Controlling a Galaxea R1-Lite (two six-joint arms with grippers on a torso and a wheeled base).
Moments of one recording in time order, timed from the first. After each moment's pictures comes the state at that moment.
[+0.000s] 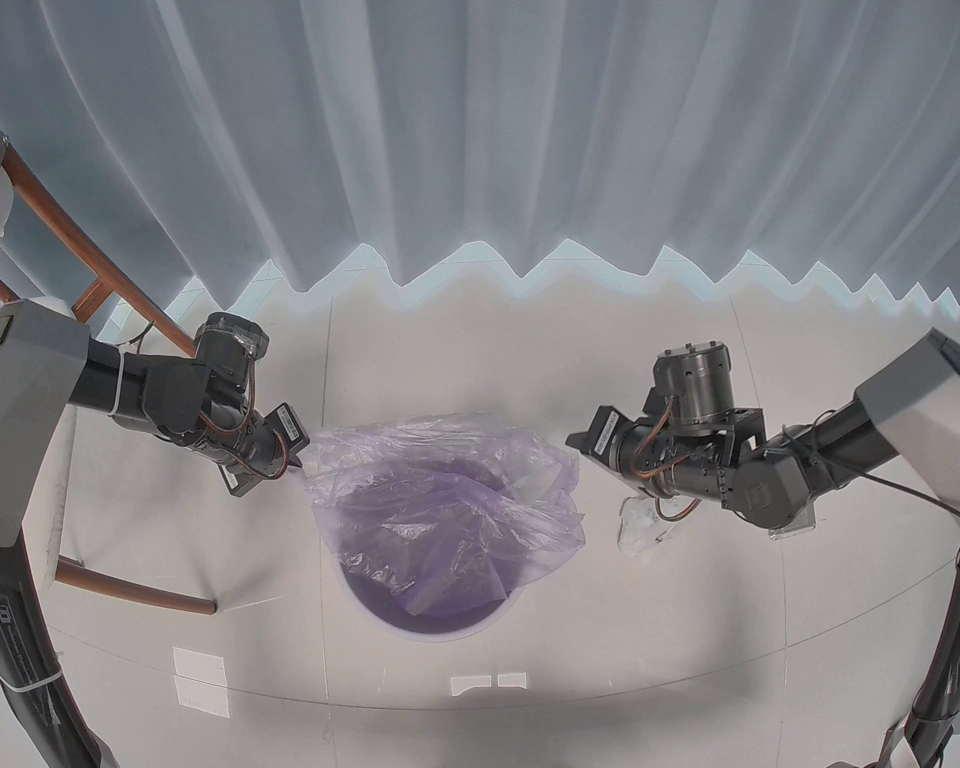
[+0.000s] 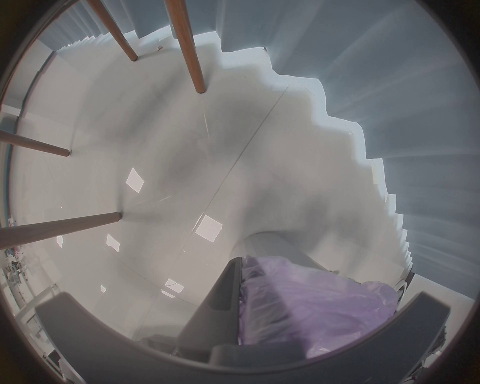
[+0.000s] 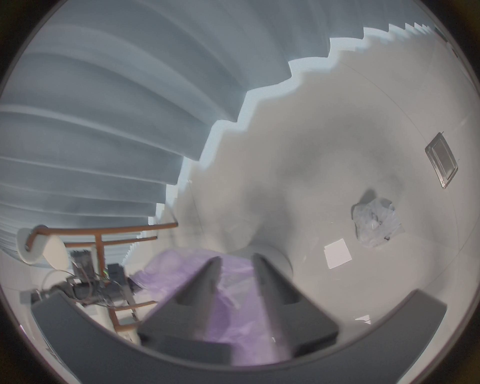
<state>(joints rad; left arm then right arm) -0.16 2.09 -1.38 0.17 -0.05 -0.74 0.51 2.10 -1.16 -0.45 0.06 0.78</state>
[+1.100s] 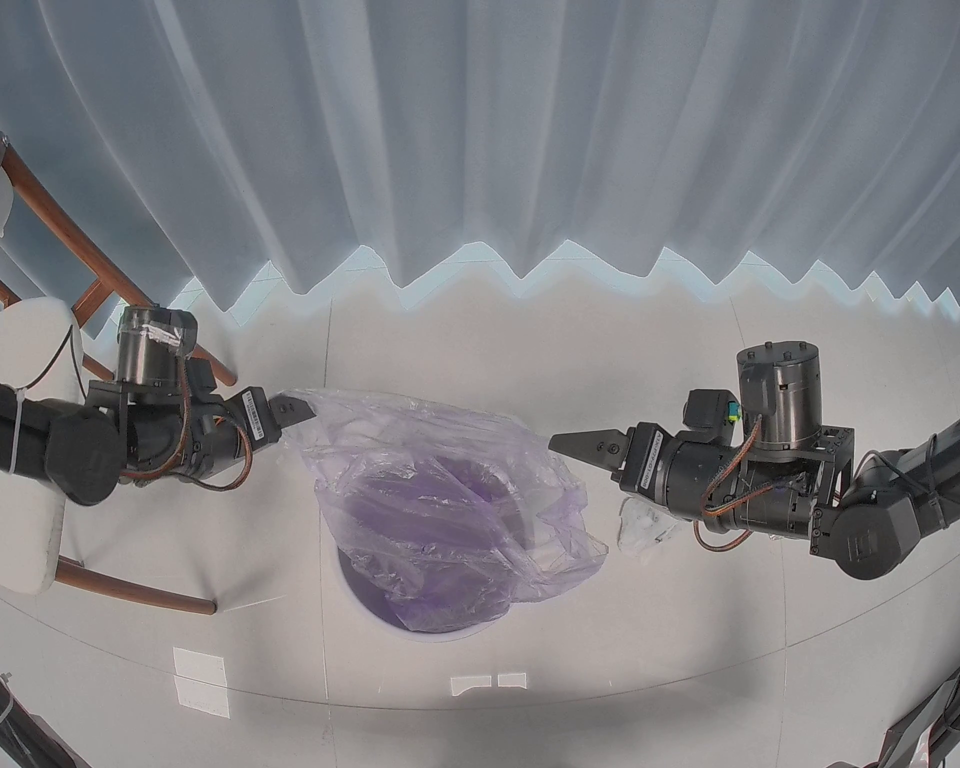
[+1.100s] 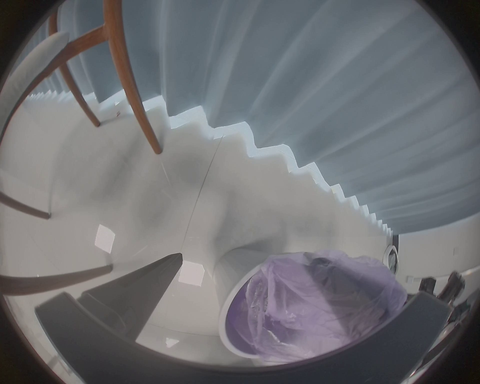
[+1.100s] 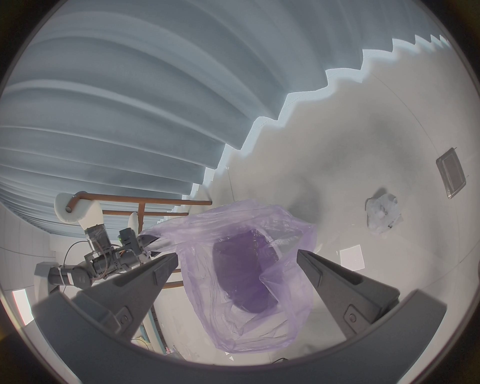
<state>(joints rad) -0.19 1.75 -0.96 -0.26 -0.09 -0.50 0.59 1.79 -0.85 -0.54 0.16 0.71</state>
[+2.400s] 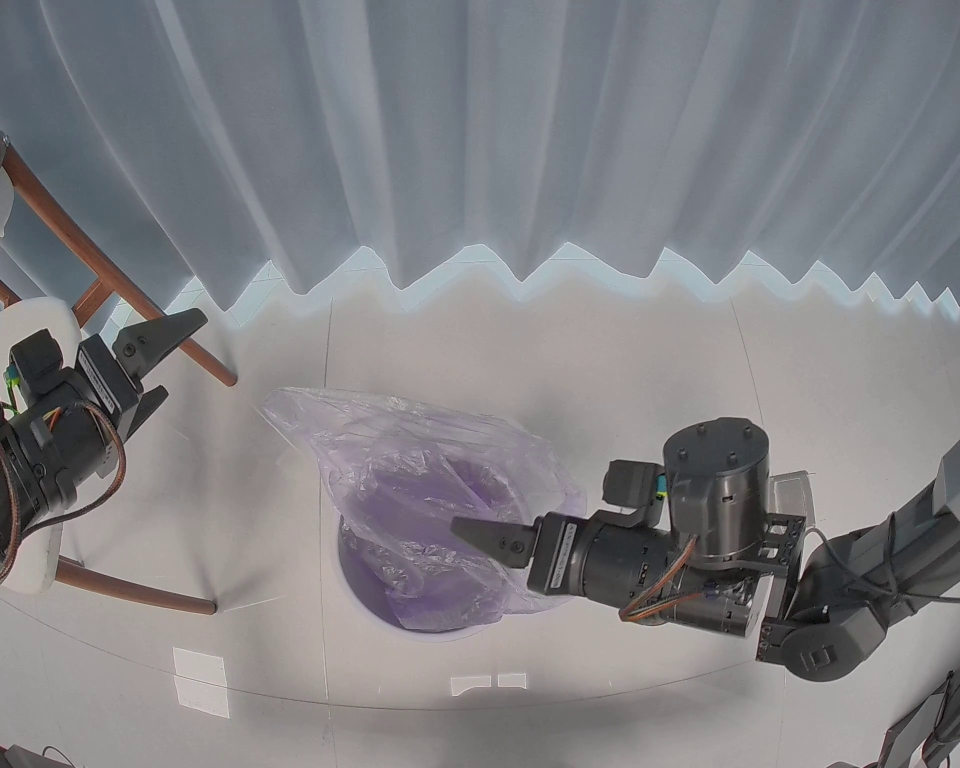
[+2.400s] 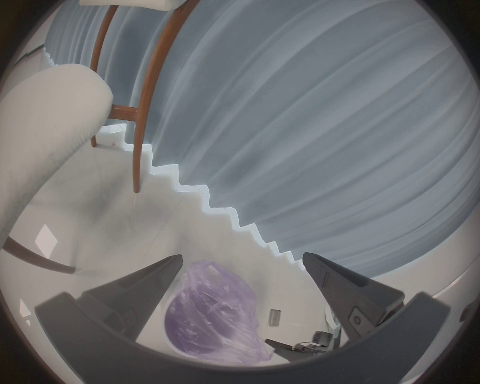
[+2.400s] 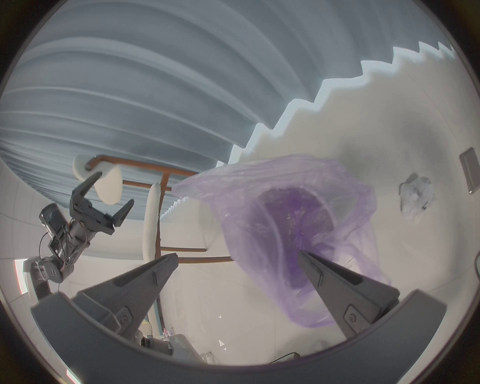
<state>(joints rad) -0.23 1.21 -0.61 -0.55 -0.08 -0.73 0.84 1.85 -0.76 -0.74 0.04 0.71</state>
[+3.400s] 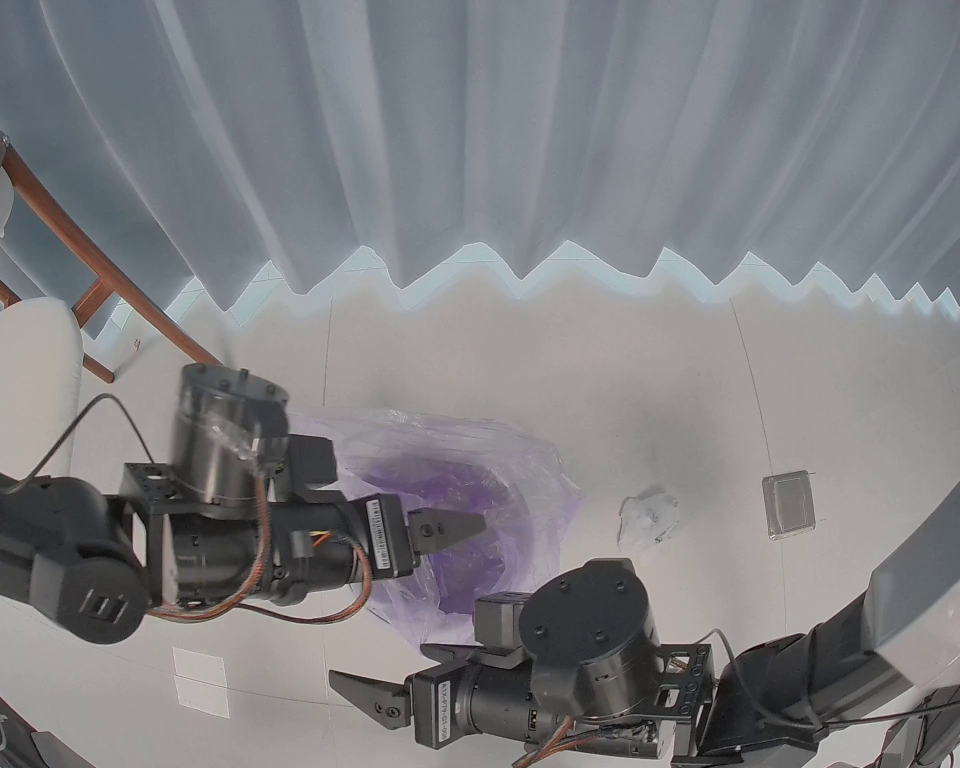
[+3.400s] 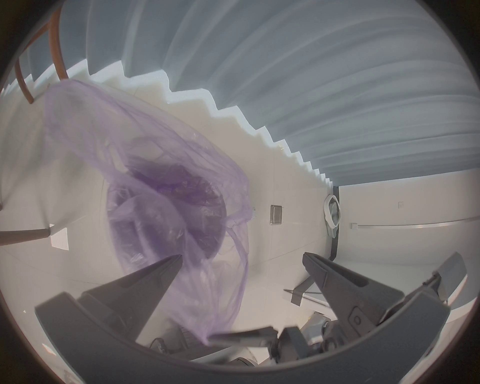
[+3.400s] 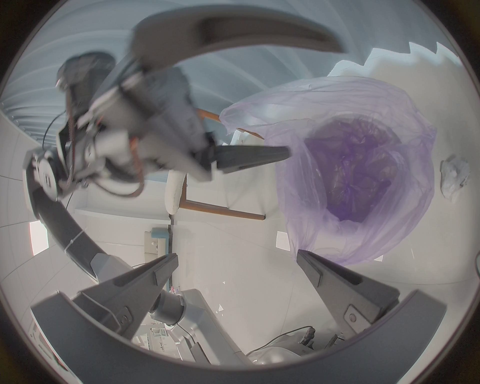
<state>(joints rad) -0.65 1.61 -0.77 -0.32 -0.15 -0.64 1.12 1.98 -0.77 -0.79 0.03 0.68</state>
